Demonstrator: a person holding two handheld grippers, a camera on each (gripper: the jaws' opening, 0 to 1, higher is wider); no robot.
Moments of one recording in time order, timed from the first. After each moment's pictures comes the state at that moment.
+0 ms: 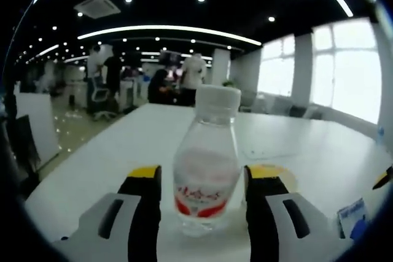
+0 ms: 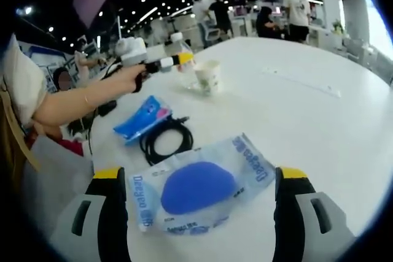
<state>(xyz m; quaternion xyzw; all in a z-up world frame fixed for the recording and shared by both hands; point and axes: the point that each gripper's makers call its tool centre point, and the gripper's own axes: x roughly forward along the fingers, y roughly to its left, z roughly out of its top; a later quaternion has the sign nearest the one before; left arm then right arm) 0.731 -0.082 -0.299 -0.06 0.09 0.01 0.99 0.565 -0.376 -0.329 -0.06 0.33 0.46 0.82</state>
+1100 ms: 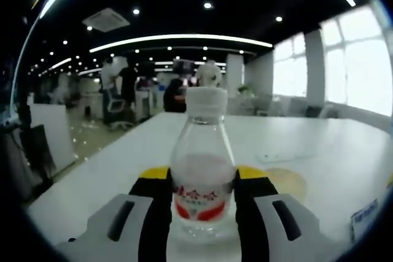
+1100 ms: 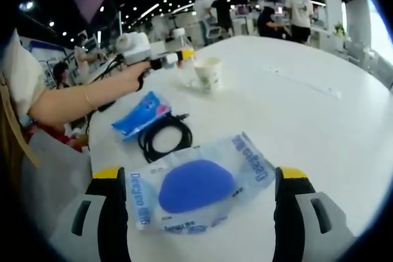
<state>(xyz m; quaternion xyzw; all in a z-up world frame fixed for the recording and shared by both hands) 0.729 -0.080 -0.293 -0.03 0.06 0.08 0.99 0.565 -0.376 -0.332 -0.08 0.34 0.46 0.82</state>
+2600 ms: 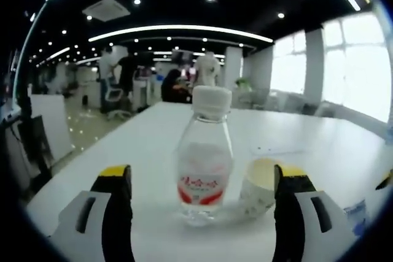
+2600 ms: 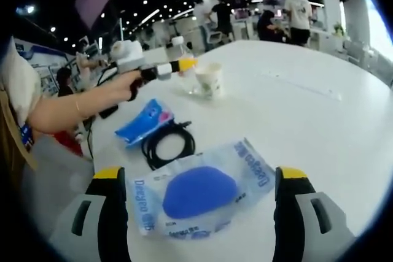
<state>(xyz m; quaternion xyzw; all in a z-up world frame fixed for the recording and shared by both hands) 0.704 -0.084 -0.295 -0.05 0.10 0.06 0.99 0.568 -0.371 -0.322 -0.06 0.32 0.47 0.82</state>
